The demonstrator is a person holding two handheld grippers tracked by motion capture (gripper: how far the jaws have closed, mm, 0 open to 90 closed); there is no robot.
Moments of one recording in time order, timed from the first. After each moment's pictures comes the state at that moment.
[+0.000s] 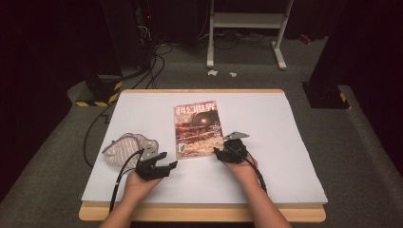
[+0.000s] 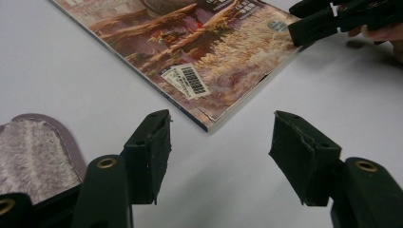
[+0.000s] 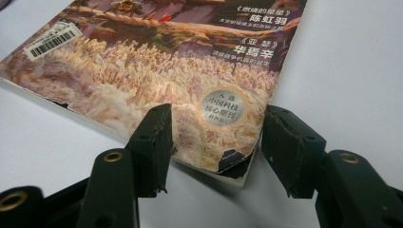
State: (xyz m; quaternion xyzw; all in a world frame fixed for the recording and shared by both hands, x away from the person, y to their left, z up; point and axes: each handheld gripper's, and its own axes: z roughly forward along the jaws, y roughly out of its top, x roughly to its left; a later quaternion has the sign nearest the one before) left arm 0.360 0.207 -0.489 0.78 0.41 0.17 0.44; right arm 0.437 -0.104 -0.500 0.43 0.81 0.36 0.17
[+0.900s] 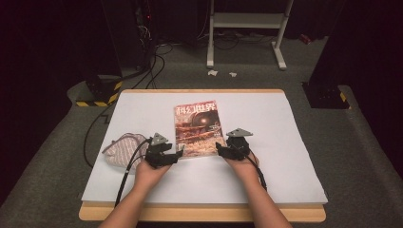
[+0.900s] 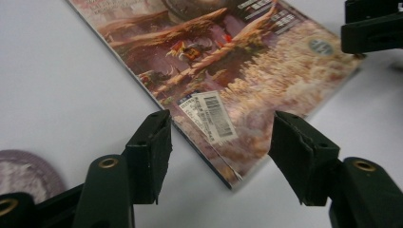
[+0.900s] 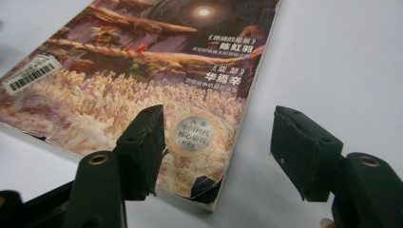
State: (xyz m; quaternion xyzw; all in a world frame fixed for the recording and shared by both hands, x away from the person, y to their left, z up) left arm 0.409 0.182 -0.493 0.77 0.47 0.16 0.40; right arm 0.442 -0.109 -0.493 0.45 0.78 0.38 0.20
